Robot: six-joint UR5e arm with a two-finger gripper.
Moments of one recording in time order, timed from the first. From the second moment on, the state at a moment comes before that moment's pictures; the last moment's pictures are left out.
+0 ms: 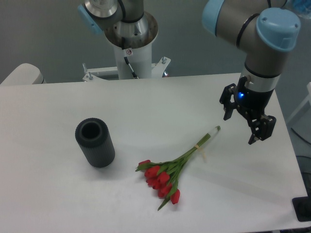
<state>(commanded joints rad) 2.70 -1.95 -1.29 -1.30 1.40 1.71</state>
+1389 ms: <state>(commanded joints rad) 2.64 -1.94 -1.71 -0.91 1.43 1.23</state>
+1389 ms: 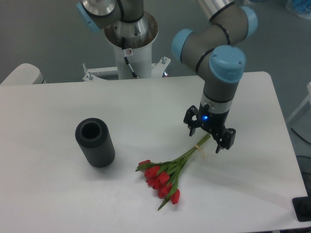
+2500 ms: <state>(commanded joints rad) 2.55 -2.08 -1.77 -0.79 1.51 1.29</state>
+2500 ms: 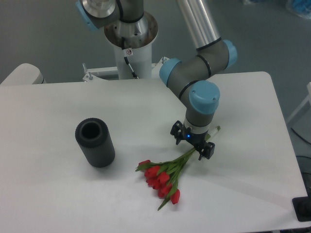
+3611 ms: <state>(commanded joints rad) 2.54 -2.08 -1.73 -0.79 1.52 1.31</state>
